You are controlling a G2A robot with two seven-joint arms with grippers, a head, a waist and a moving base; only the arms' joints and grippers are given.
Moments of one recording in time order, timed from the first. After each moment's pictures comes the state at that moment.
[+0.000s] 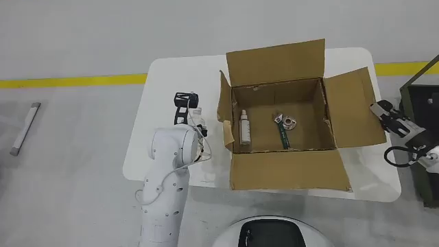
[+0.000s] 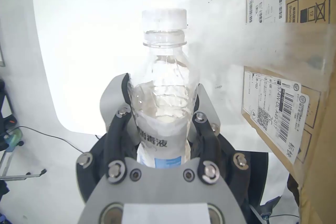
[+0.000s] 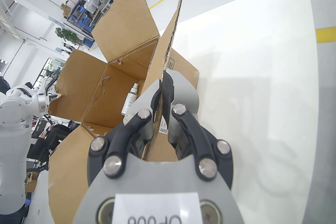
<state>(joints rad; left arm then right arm) 0.94 -1.53 -1.32 -1.70 1.59 0.03 -1.41 -1.58 -1.00 1.87 -1.81 -0.22 -0.30 0.49</state>
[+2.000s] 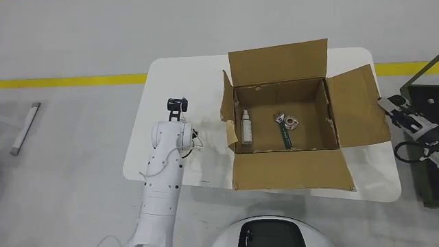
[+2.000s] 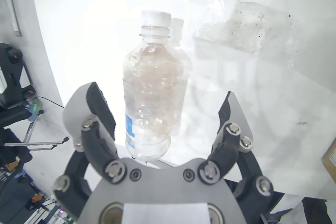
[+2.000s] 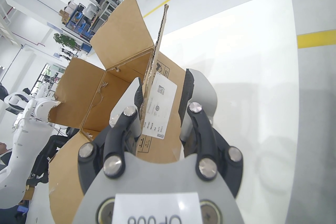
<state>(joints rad) 0.81 -1.52 -1.37 -1.29 1.68 0.04 -1.28 -1.57 -1.00 1.93 -1.79 -0.19 -0.31 0.50</state>
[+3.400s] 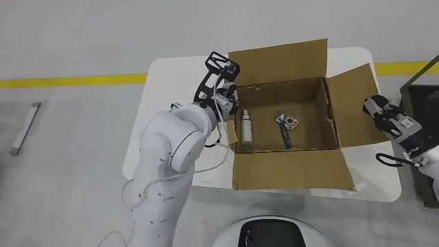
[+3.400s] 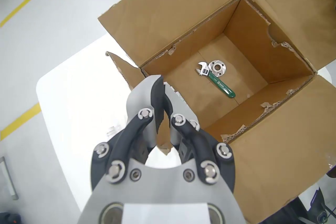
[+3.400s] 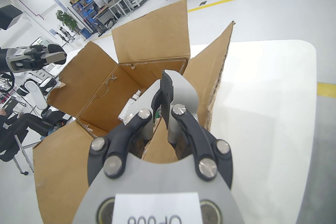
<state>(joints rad) 0.80 -1.50 -1.19 -1.90 1.27 -0.21 -1.28 -1.60 -1.02 1.85 -1.91 -0.44 -0.40 0.33</state>
